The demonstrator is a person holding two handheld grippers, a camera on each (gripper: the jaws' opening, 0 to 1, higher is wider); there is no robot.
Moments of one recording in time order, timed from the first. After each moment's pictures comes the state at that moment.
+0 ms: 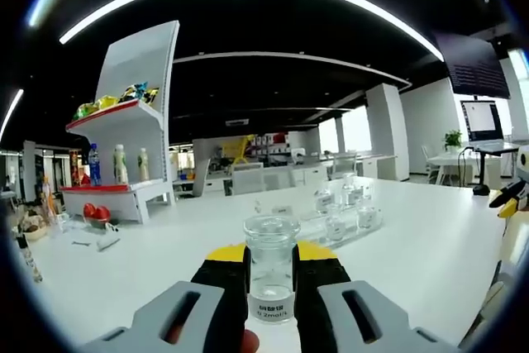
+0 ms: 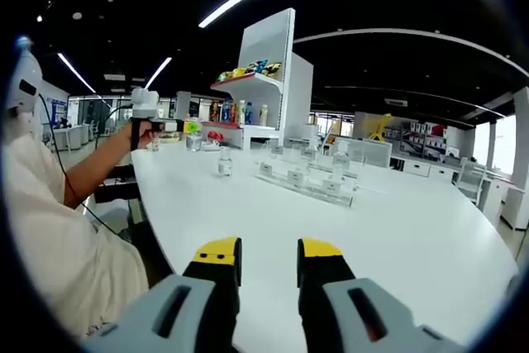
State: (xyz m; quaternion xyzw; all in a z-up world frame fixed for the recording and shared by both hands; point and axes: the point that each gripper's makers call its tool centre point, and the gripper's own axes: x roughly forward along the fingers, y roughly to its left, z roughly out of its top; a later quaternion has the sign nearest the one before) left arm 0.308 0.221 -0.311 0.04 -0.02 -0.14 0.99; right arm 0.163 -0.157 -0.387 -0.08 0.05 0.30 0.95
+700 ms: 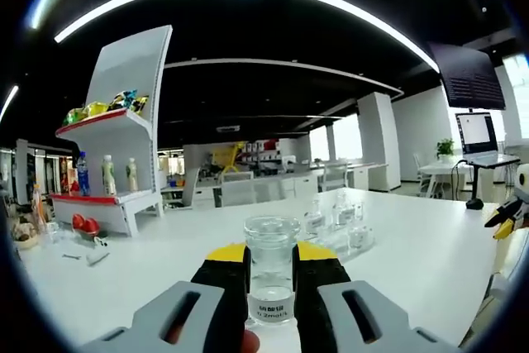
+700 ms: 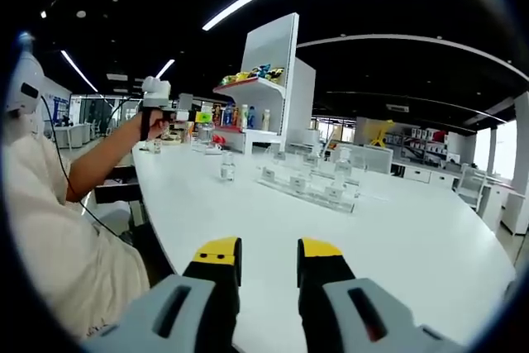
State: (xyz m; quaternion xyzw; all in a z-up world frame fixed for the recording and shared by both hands) left arm 0.326 0.201 -0.271 0.03 -0.03 -0.17 0.98; right arm 0.163 -0.156 -0.381 -0.09 0.04 0.31 0.95
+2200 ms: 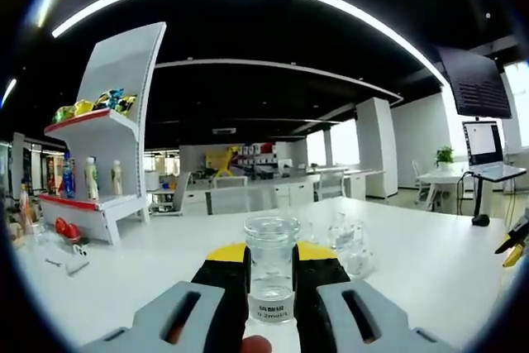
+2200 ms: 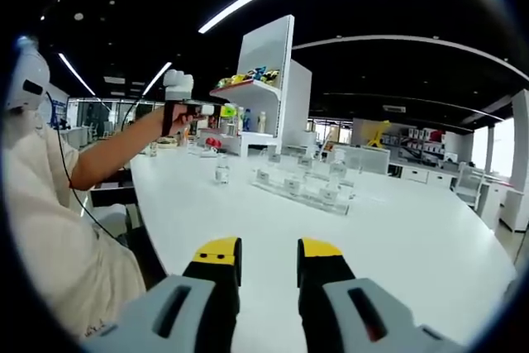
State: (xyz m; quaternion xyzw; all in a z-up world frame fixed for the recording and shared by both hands) left arm 0.388 0.147 -0.249 0.02 -0.04 -0.18 0.98; right arm 0.170 -0.161 -0.379 -0.08 0.04 0.30 0.95
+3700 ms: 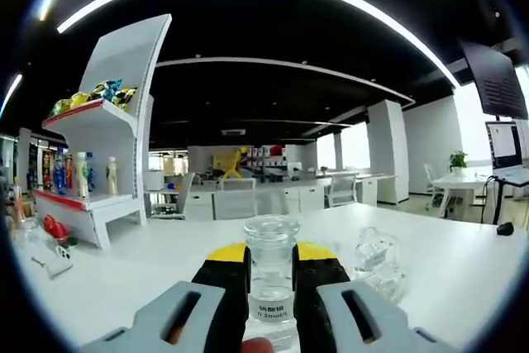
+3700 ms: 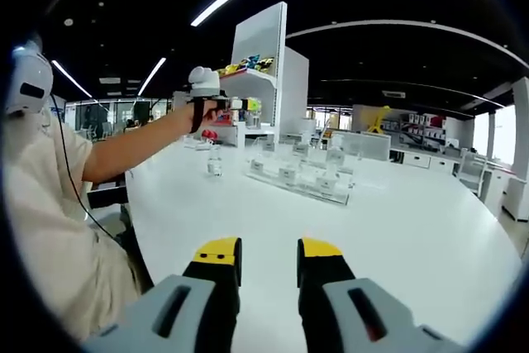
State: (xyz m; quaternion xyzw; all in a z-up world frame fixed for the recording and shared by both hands) left arm 0.491 0.121 -0.251 0.00 -0.04 -0.15 0.99; right arm 0.202 -0.162 -0.391 -0.07 0.07 0.30 0.95
